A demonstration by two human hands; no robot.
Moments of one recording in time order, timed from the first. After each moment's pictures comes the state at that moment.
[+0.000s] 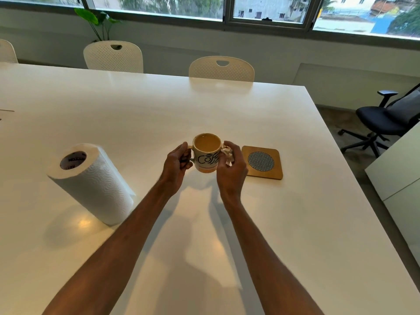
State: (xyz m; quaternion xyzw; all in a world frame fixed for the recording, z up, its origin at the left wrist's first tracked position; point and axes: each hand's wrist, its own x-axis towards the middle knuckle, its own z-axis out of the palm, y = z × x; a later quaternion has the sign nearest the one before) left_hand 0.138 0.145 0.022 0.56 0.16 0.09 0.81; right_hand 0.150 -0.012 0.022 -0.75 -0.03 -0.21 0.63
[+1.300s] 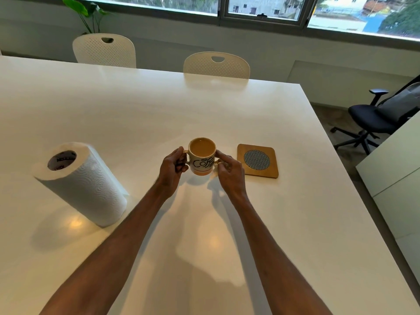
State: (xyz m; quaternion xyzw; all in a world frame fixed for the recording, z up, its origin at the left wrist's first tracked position) left_hand 0.146 0.153 -0.012 0.55 0.15 0.06 0.82; right_hand 0.172 -0.040 -0.005 -0.80 -0.10 -0.04 0.59
